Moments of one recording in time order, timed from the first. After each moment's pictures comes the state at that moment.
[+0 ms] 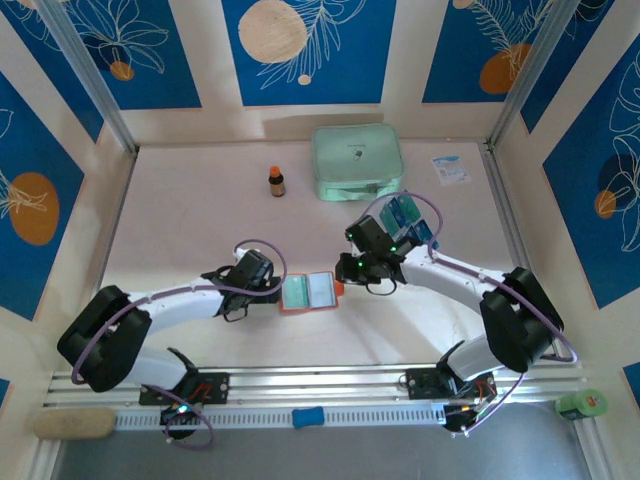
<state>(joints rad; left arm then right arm) -0.68 1.38 0.55 -0.27 -0.26 -0.61 0.69 1.45 0.88 -0.48 -0.19 0.69</state>
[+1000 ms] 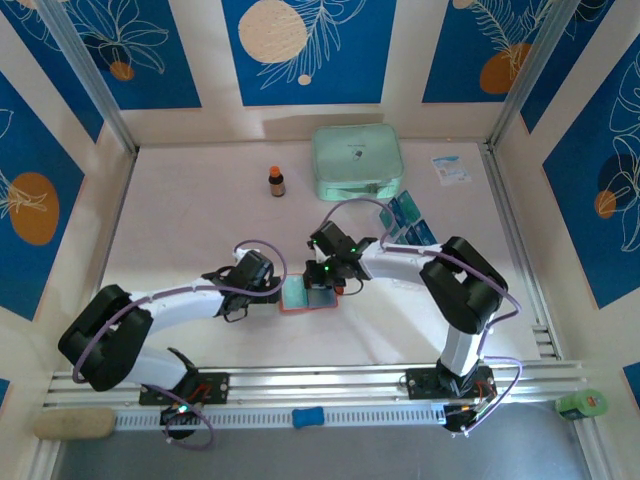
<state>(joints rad) -0.68 1.38 0.55 -0.26 -0.27 -0.61 0.80 1.79 1.01 -0.29 -0.32 0.68</state>
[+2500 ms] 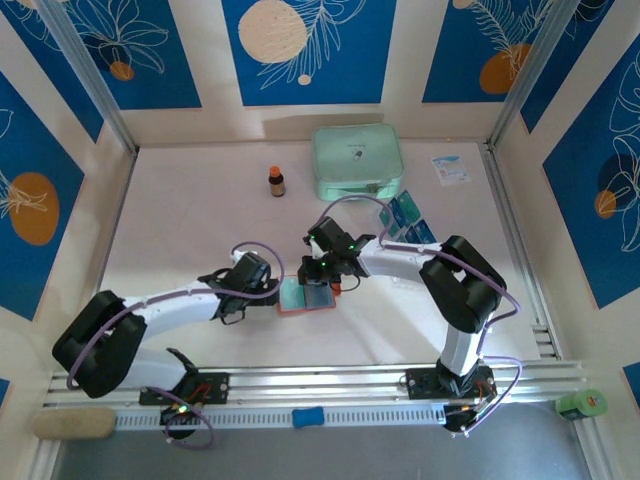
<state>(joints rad) -0.68 1.35 0.53 -0.28 -0.26 -0.61 0.80 1.79 1.04 -0.27 -0.36 0.71</state>
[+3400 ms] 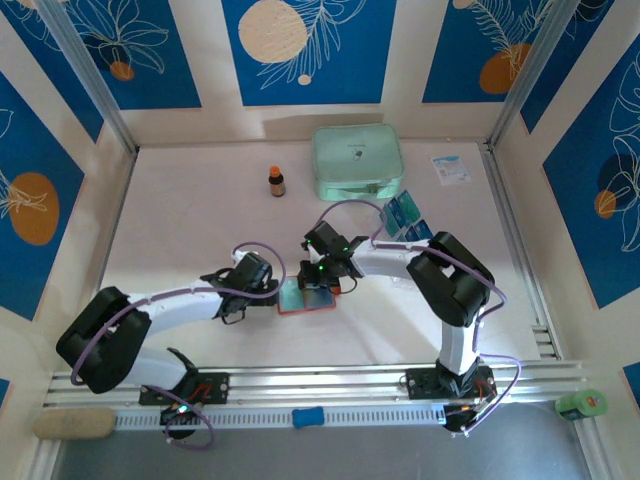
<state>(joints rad) -0.68 1.37 0.53 -0.28 -0.28 -0.60 0.81 1.86 1.06 -0.27 -0.36 0.70</state>
